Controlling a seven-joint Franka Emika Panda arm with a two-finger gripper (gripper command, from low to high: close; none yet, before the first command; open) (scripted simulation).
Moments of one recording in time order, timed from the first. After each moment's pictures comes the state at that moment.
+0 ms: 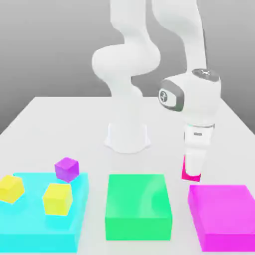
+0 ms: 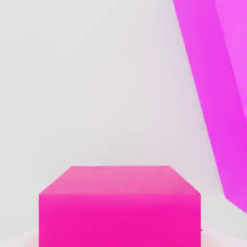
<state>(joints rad) 0.60 -0.09 0.04 -2.98 0.01 2.89 0.12</state>
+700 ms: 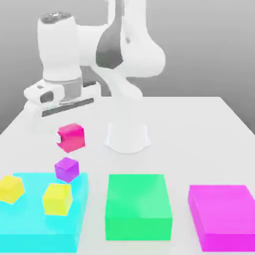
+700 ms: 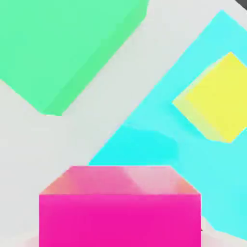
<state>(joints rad) -0.12 -0.45 -0.47 -2.89 -0.31 2.45 -0.20</state>
